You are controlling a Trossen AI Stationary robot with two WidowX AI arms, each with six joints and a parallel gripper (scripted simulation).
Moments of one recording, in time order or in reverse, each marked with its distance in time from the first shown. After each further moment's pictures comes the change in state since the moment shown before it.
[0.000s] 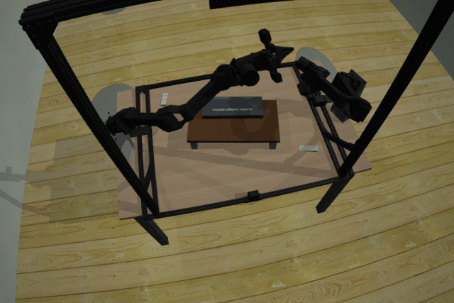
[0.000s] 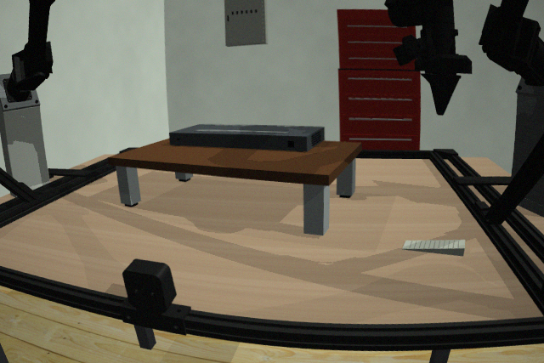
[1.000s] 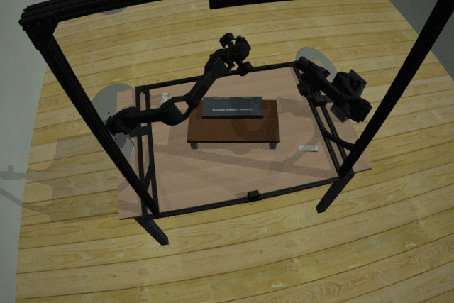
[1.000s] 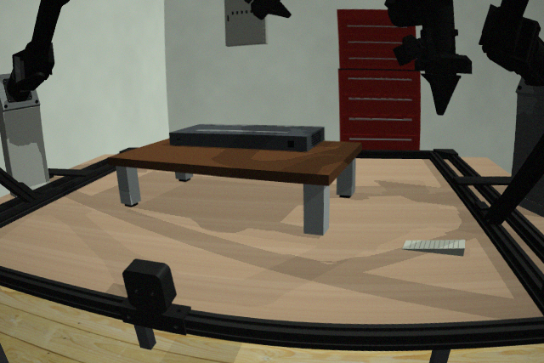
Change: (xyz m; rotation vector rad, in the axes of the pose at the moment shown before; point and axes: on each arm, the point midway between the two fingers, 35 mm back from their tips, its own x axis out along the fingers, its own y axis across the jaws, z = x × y) left arm -0.115 -0.044 -0.288 -0.584 0.998 -0.092; right arm 0.000 0.000 0.000 0.000 0.000 0.000
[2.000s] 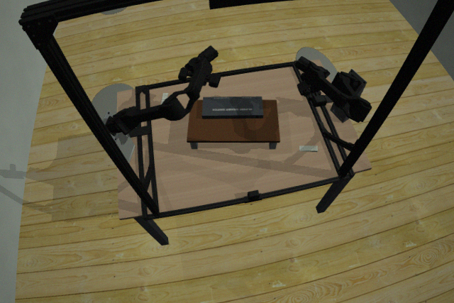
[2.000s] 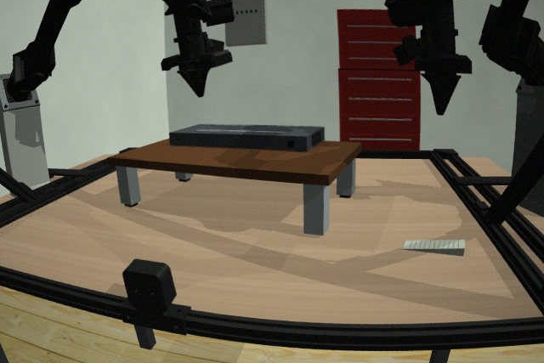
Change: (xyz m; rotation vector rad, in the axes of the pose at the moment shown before) left arm -0.027 0.004 -0.244 -0.836 0.838 0.012; right arm 0.000 0.000 0.000 0.000 0.000 0.000
